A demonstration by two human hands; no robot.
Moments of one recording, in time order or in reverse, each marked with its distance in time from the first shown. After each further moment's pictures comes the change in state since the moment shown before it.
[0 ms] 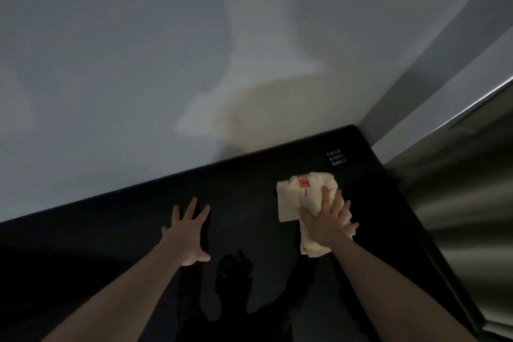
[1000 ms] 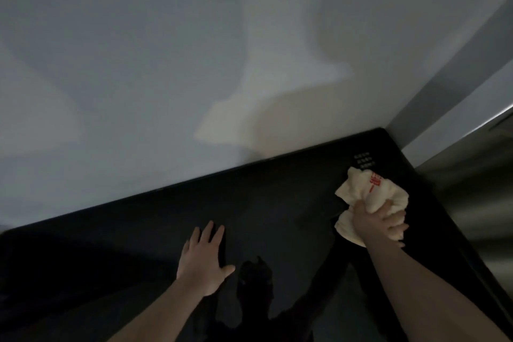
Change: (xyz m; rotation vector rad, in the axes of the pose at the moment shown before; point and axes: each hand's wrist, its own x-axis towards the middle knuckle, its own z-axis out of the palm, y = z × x) left_hand -0.046 -0.033 0.044 -0.015 0.197 -0.035; right_hand 0.006 0.002 -0.009 0.482 0.118 0.426
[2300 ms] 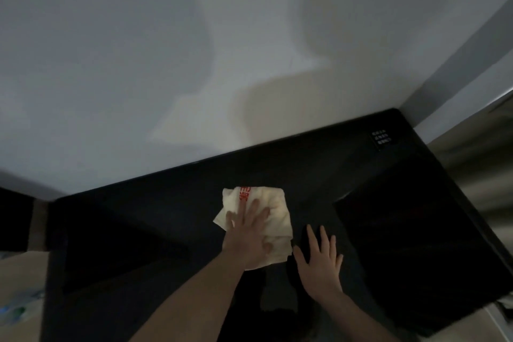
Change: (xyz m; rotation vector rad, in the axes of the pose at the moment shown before) left_hand -0.030 -0.032 0.026 0.204 -0.083 0.303; right_hand -0.232 0.098 0.125 -0.195 -0.226 -0.594
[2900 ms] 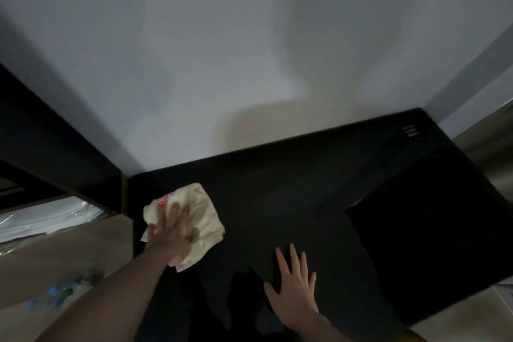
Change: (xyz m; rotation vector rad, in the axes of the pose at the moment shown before) left_hand -0.182 -0.287 0.056 -0.168 -0.054 -0.444; right_hand -0.165 -0.127 0.151 -0.183 -0.202 -0.147
